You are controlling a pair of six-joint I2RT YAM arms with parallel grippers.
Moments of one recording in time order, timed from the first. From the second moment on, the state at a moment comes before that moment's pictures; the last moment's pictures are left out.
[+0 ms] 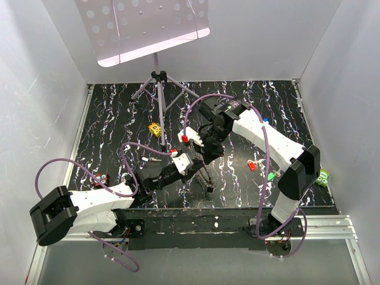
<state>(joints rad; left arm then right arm) -1.01 1.11 0.39 0.74 0.09 0.11 0.79 1.73 1.72 -1.40 -0.62 -0.97</state>
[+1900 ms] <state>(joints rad) -0.99 0.94 0.19 1.25 -0.02 -0.12 0.62 1.53 1.58 -1.06 -1.22 -0.87</state>
